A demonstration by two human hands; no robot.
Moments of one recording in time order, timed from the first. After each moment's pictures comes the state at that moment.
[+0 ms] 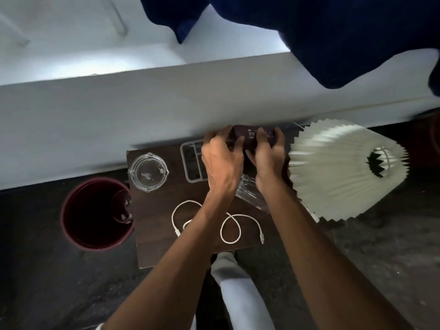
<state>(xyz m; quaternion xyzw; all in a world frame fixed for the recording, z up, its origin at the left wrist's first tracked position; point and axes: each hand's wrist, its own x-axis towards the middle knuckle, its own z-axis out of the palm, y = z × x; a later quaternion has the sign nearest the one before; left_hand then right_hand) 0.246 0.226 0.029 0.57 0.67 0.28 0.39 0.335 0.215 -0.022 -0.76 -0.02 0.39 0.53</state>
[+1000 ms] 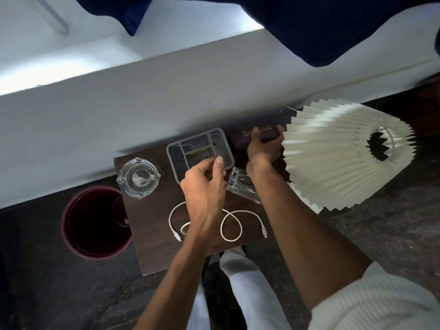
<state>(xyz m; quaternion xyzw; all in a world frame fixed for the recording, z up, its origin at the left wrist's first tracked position) 0.217 0.185 0.026 0.47 0.68 0.24 0.51 0.351 0.222 -0.070 -0.80 0.10 0.32 0.50</state>
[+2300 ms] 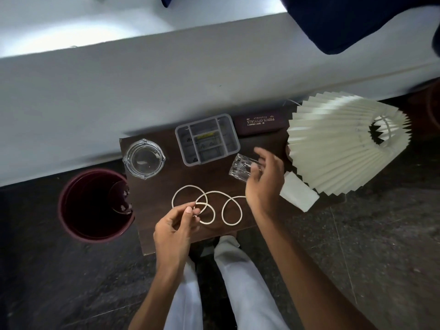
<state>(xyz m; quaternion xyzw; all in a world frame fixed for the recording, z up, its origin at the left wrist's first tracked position) 0.104 0.085 0.009 0.29 0.69 0.26 0.61 0.294 0.115 -0.018 -0.87 -0.28 0.23 0.35</state>
